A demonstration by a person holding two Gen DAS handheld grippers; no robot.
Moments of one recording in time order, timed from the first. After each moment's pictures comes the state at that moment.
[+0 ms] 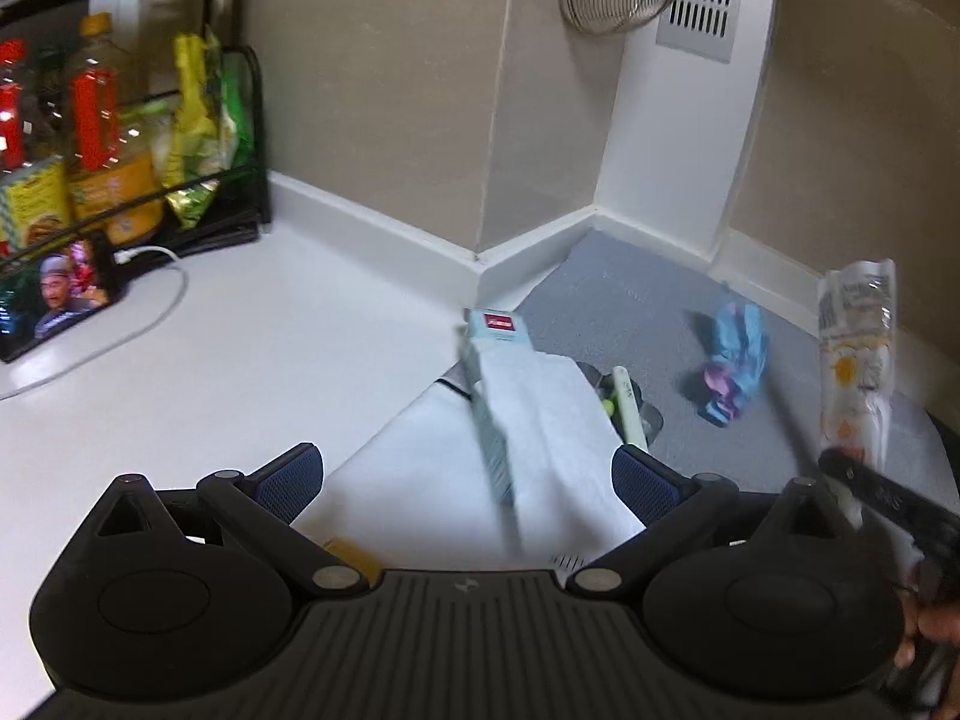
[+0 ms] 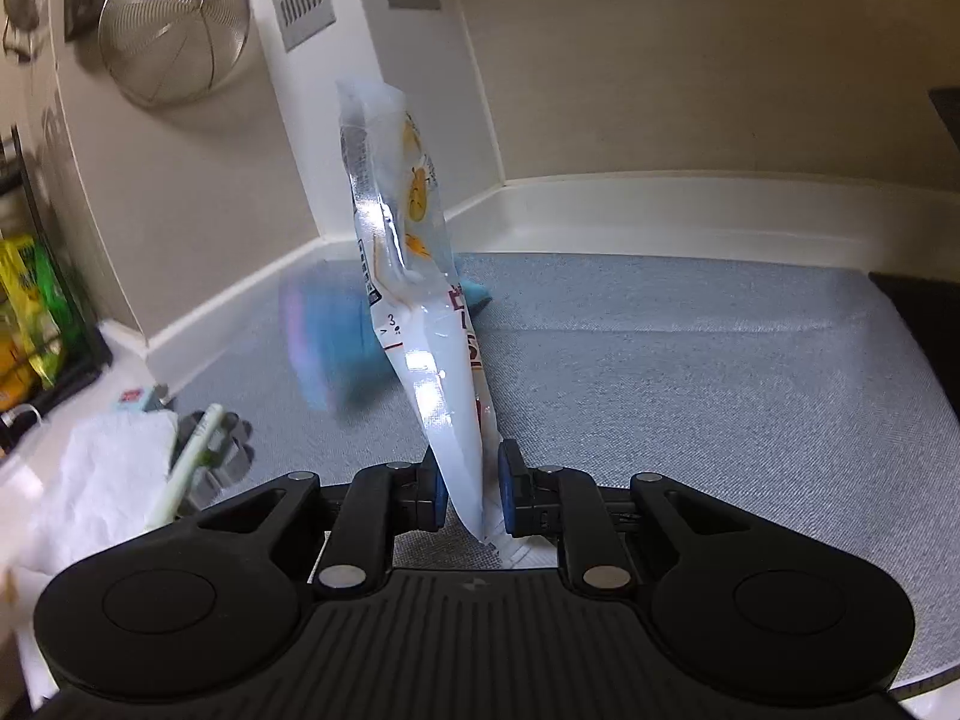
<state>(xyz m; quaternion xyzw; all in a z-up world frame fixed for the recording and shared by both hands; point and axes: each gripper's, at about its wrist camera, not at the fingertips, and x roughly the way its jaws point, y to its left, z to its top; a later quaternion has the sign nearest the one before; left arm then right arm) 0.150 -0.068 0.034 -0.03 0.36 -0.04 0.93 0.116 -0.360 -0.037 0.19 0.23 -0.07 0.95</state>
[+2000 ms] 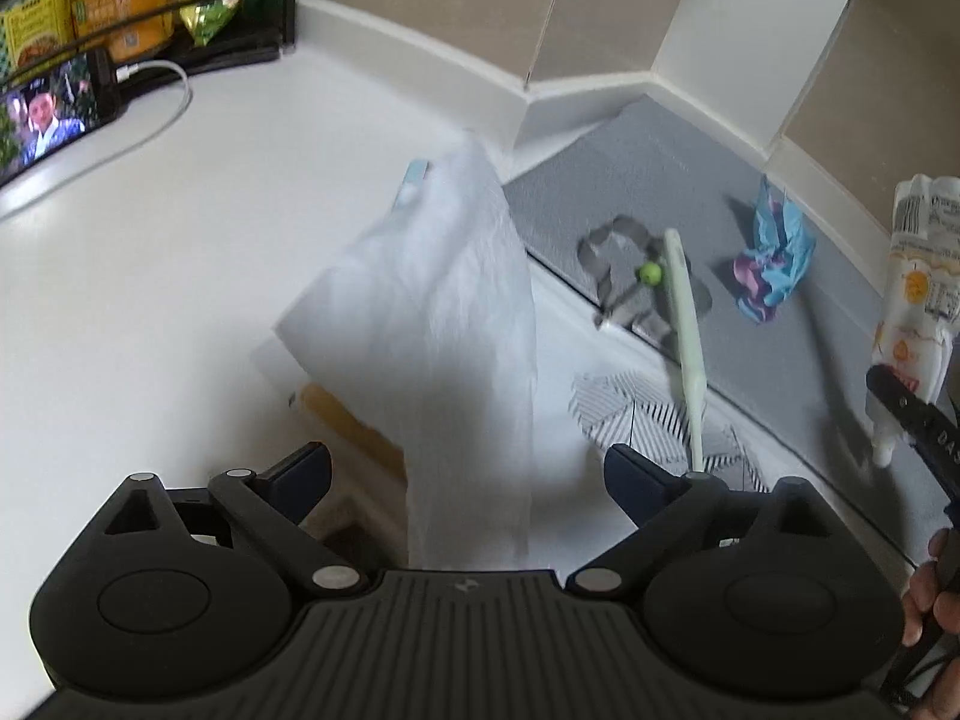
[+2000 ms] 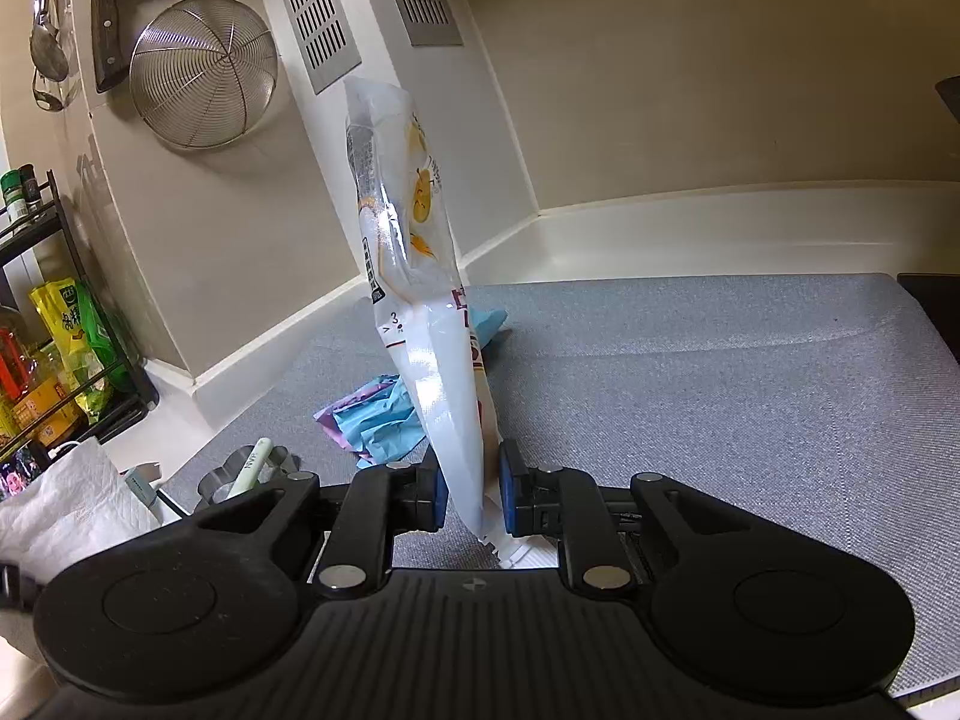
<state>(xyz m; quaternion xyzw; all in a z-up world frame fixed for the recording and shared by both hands) 0.146 -0.049 -0.010 -0.08 0.49 -0.02 0.87 0.109 -0.356 -0.035 0.19 0.18 -0.04 0.96</state>
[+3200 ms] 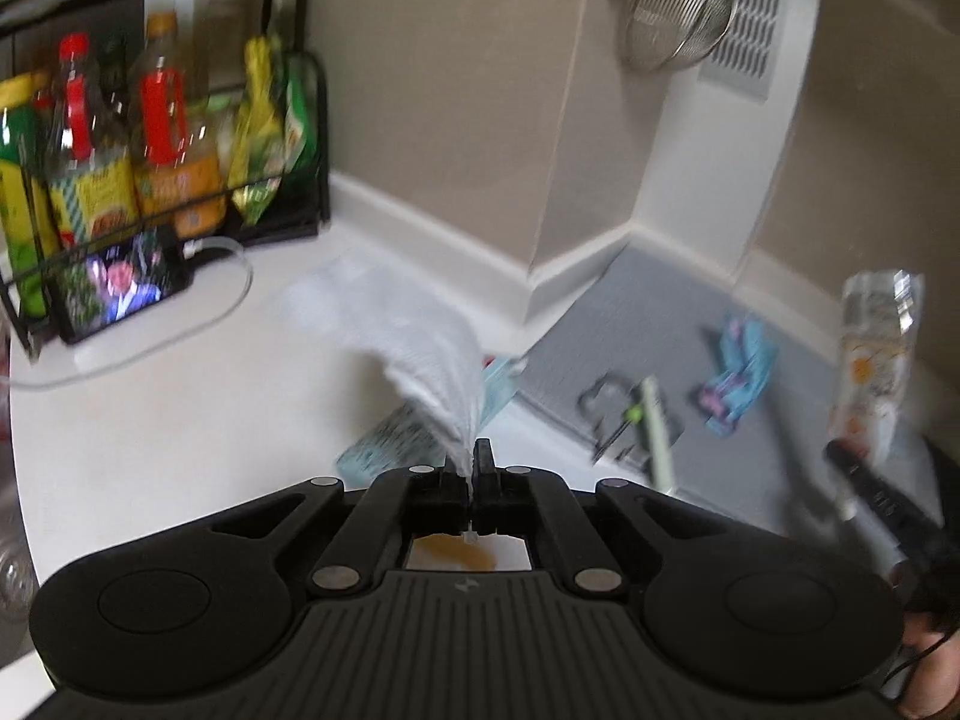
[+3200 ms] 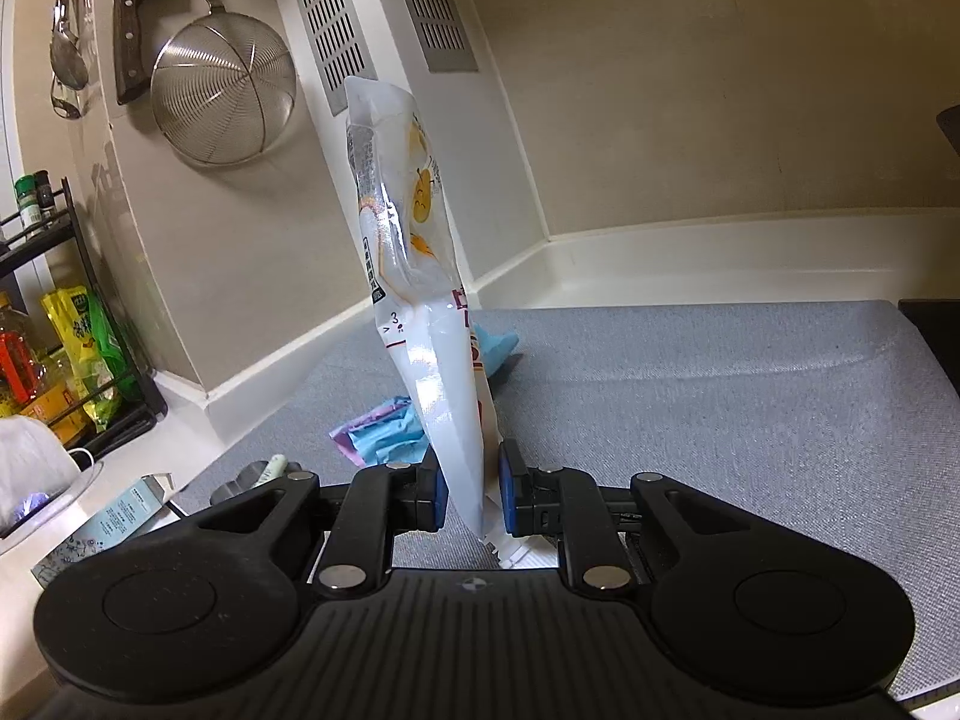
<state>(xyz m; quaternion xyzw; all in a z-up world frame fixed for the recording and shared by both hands) 0.110 -0.037 0.088 -0.04 0.35 -0.01 0.93 0.102 -0.355 -0.034 0.18 0.15 -0.03 0.97</state>
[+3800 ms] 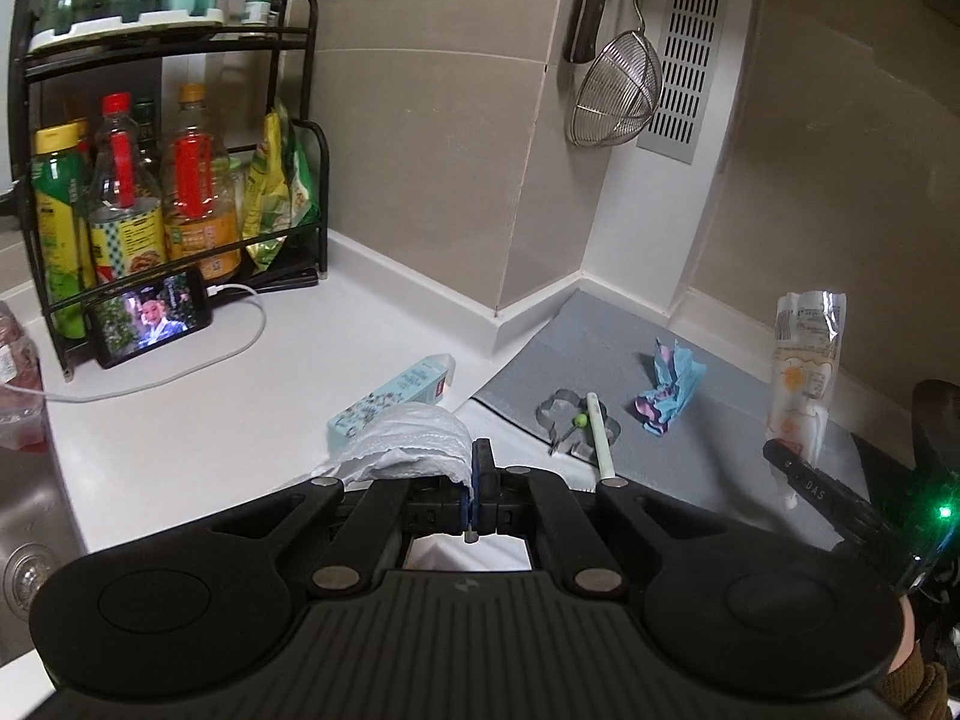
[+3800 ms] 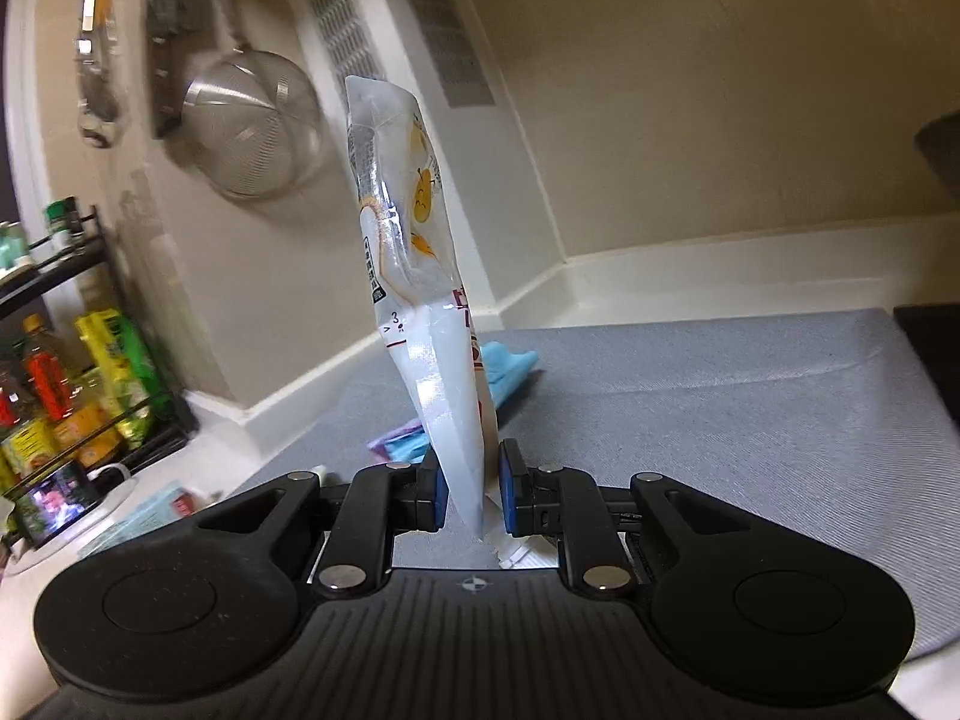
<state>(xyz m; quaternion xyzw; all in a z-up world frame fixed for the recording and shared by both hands) 0.013 -0.020 0.129 -0.05 0.31 -0.04 0.95 0.056 -0.346 -0.019 0.18 0.12 -0.01 0.98</state>
